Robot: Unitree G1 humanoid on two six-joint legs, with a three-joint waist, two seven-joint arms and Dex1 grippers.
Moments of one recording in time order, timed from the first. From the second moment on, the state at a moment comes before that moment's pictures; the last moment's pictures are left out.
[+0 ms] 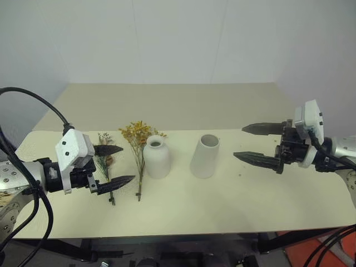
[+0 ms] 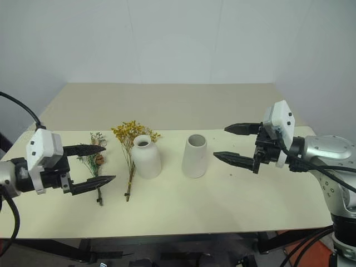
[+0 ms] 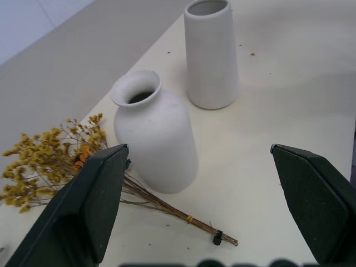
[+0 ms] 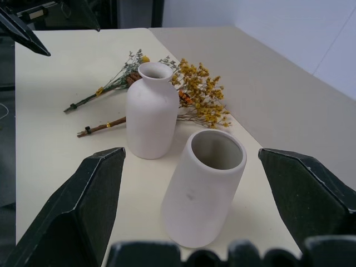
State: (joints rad) left arm -0.08 1.01 0.45 -0.61 -0.71 0.71 -0.95; right arm -0.45 -0.92 -0.24 -0.34 0.69 0.62 1.05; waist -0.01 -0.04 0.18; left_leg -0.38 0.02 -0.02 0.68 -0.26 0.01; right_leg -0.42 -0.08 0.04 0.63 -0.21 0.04
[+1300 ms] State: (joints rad) left arm -0.64 1.33 -0.04 0.05 -1.58 1.61 0.20; right arm -0.88 -0.64 0.06 0.00 0.52 0.45 1.16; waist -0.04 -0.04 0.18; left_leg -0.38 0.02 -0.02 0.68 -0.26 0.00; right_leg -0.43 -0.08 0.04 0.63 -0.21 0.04
